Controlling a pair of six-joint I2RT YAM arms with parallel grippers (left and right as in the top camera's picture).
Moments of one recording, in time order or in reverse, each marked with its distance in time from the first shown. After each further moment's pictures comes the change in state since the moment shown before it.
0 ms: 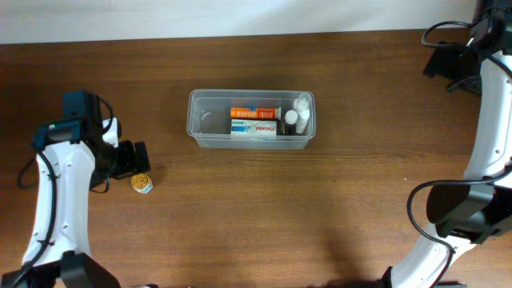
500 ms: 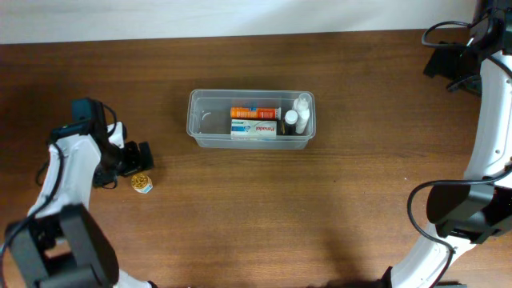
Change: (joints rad) left arm 0.031 0.183 -0.077 0.222 0.063 0.003; right arm 0.000 0.000 0.000 0.000 0.000 0.000
